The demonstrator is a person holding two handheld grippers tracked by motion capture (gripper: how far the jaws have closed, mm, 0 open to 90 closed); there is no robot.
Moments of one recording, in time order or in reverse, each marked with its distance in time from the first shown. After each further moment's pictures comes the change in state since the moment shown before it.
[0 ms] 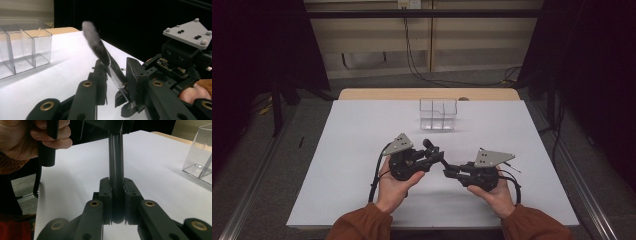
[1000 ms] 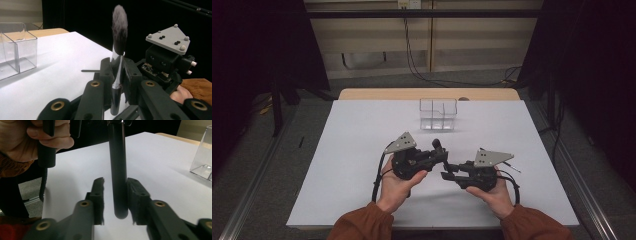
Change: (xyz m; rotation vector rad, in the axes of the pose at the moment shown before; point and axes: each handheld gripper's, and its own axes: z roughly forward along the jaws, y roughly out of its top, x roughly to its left) left arm -0.006 0.009 0.002 0.005 -0.065 0.003; right arm 0.000 -0.001 0.003 -0.022 0.037 0.024
